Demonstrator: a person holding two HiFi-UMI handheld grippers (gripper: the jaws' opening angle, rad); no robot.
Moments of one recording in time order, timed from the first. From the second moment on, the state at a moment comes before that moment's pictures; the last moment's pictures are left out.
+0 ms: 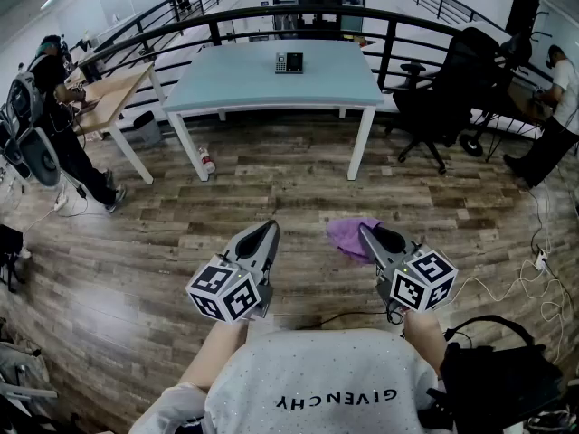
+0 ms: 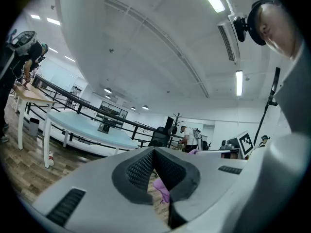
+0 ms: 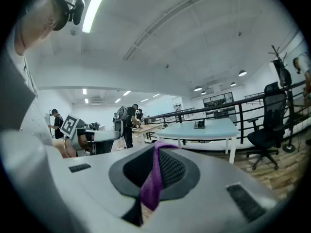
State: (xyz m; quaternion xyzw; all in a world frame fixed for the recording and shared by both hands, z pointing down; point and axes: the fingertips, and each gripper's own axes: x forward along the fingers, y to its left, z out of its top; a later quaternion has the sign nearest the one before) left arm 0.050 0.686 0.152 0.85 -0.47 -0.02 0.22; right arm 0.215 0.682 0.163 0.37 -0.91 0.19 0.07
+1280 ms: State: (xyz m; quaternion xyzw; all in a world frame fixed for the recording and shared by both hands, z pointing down) left arm -0.022 0.526 0.202 0.82 -0.51 -0.05 0.26; right arm 0.180 0.507 0.206 0.42 -0.88 0.18 0.10
